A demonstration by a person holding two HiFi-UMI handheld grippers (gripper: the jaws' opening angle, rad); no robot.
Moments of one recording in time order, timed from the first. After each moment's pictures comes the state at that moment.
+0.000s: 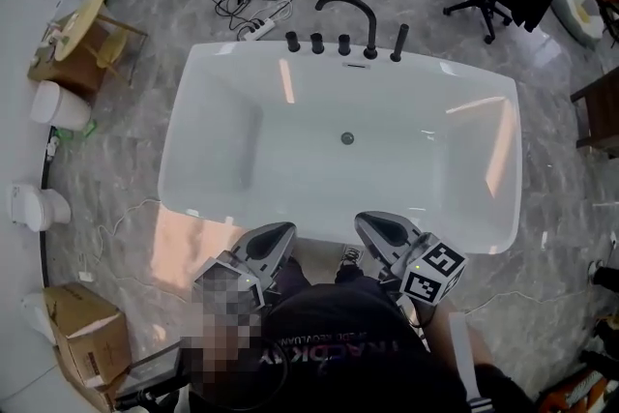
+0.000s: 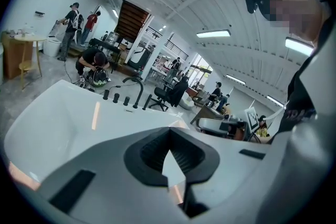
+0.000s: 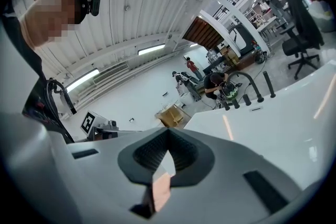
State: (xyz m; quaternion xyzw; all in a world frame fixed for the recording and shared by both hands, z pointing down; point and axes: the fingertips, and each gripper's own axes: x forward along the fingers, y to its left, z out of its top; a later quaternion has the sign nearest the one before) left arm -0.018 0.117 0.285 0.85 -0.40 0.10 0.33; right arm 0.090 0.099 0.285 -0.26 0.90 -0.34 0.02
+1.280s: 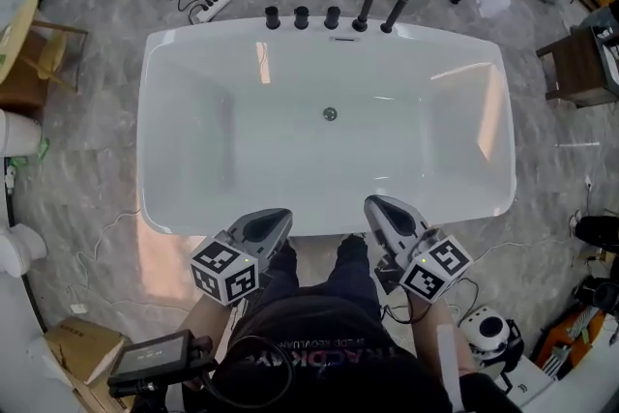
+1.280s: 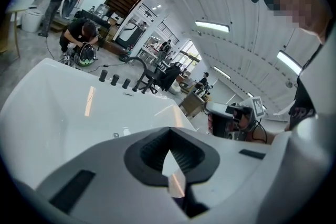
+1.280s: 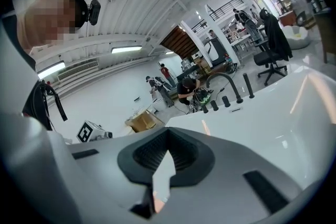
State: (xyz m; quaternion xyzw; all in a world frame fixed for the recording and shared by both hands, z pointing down) left arm -0.101 0.068 0.366 0.87 -0.27 0.15 0.39; right arm 0.031 0.057 0.318 -0.43 0.83 -0.35 0.00
